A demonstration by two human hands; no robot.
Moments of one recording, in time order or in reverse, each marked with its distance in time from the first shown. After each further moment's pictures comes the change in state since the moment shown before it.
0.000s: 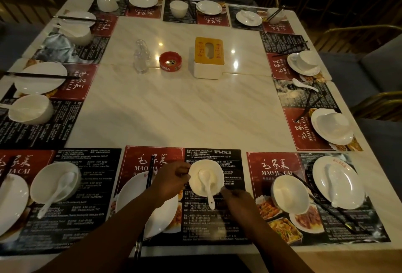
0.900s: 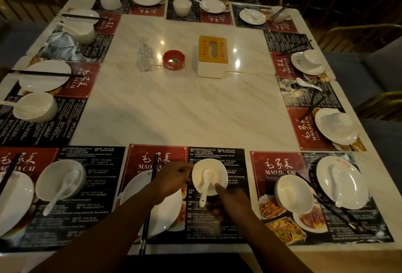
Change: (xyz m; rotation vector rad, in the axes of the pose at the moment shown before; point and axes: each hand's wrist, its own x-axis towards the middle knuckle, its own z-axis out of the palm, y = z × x) left_hand -0.002 0.009 -0.011 -0.010 -0.106 -0.072; right_hand 0.003 -0.010 0.027 0.172 -0.061 0.132
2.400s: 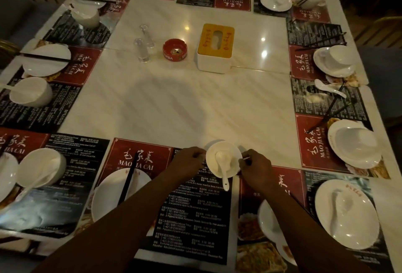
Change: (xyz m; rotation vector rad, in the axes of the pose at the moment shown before) left_hand 0.062 0.073 0.081 0.076 0.170 -0.028; right_hand 0.115 -0.088 -0.130 -0.708 0.192 -0.560
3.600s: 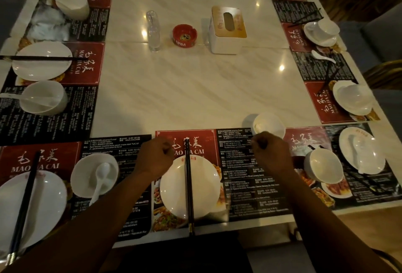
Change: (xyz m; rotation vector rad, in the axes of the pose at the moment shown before) left_hand -0.028 -0.135 -0.216 0.356 0.197 0.268; right_hand -0.104 -0.138 0.087 -0.004 0.316 0.081
